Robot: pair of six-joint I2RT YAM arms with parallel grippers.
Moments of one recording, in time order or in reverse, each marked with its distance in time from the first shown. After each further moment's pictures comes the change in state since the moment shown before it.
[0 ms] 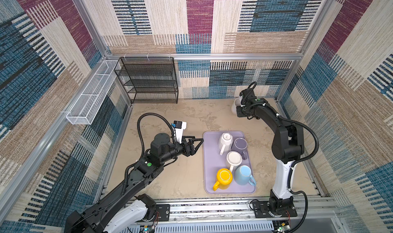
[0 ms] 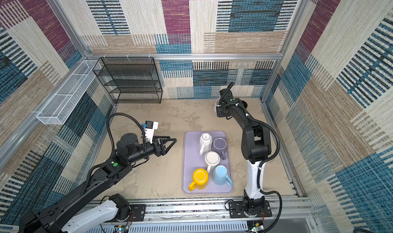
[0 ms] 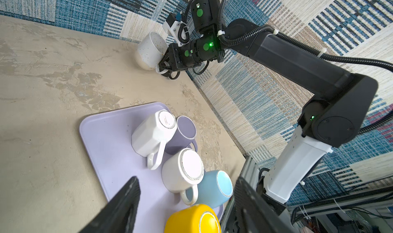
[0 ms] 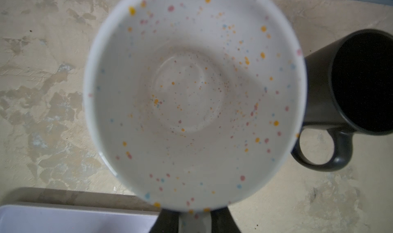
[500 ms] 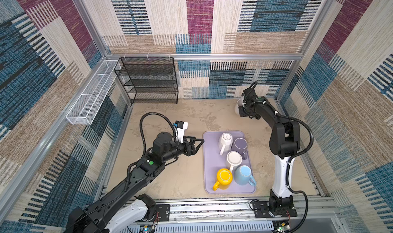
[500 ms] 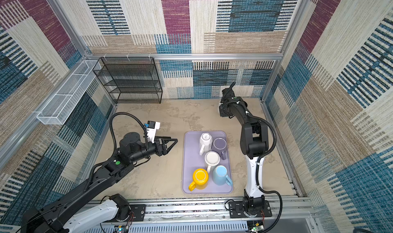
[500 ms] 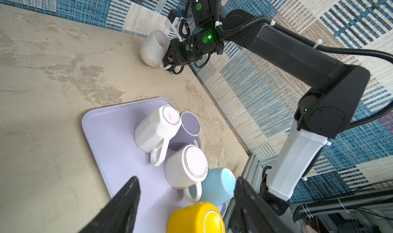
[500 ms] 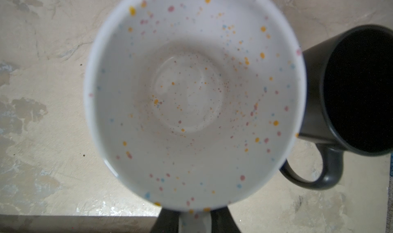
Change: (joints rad) left arm 0.000 0.034 0.006 -0.006 0.000 0.004; right arm -0.040 0.100 0.102 -0.054 0.024 -0.034
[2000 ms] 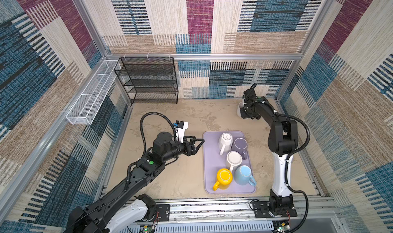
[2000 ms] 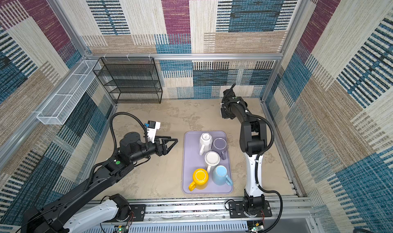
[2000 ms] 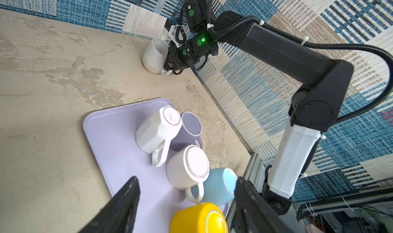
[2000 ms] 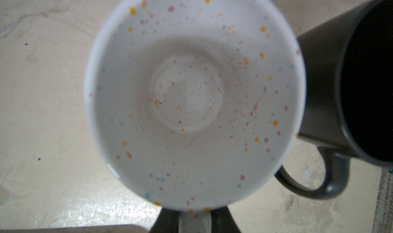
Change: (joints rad) left arm 0.000 0.002 0.002 0.000 0.000 0.021; right arm -0.025 0.064 0.048 -0.058 0.042 -0.034
